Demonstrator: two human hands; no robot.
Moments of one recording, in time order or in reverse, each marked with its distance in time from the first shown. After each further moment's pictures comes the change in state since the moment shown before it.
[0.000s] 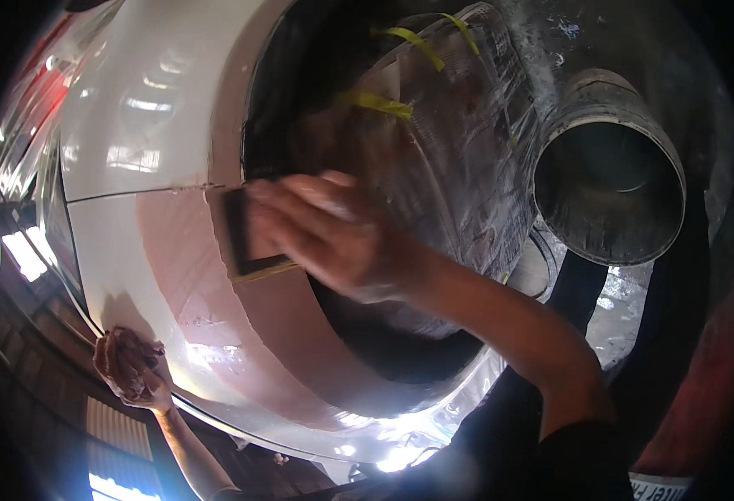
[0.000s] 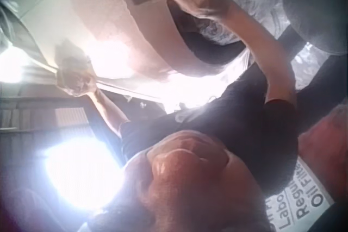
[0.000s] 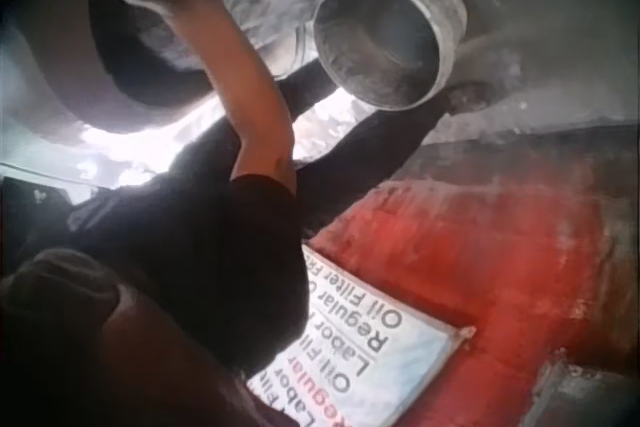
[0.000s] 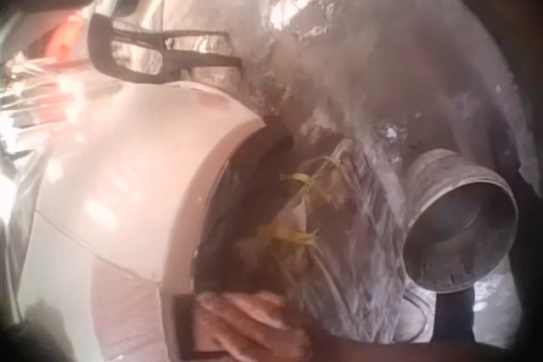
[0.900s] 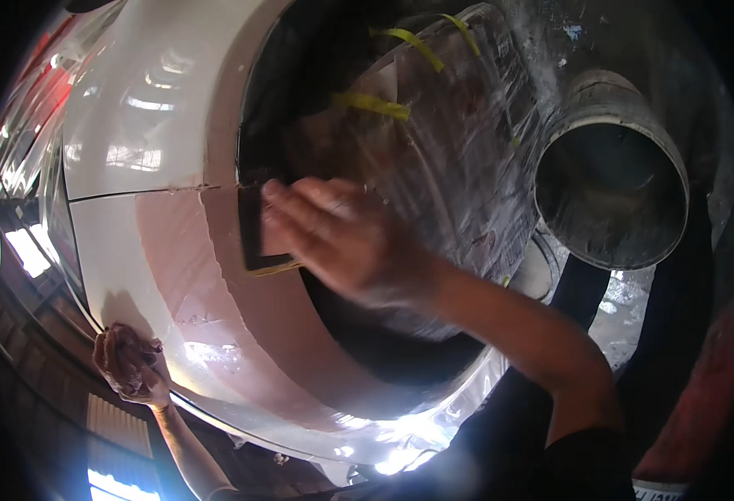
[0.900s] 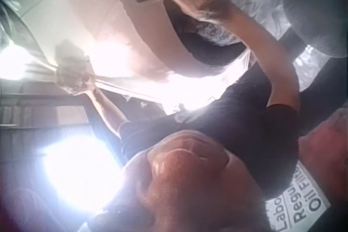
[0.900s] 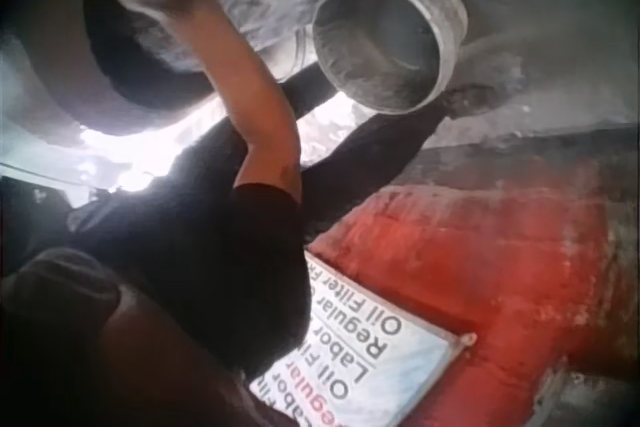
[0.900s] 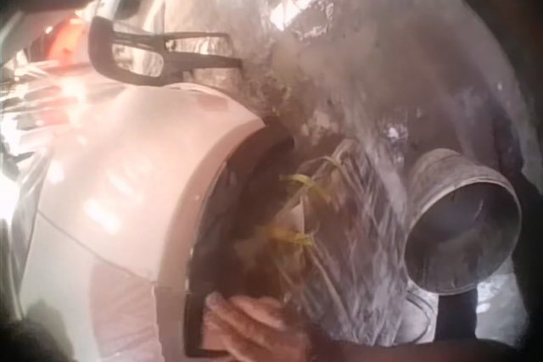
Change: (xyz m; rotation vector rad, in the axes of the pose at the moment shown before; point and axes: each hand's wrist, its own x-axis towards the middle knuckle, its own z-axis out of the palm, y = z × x) left_hand -0.006 -0.002 -0.001 0.013 0.011 -0.034; right_hand -0.001 -0.010 0.001 -0.001 -0.002 0.023
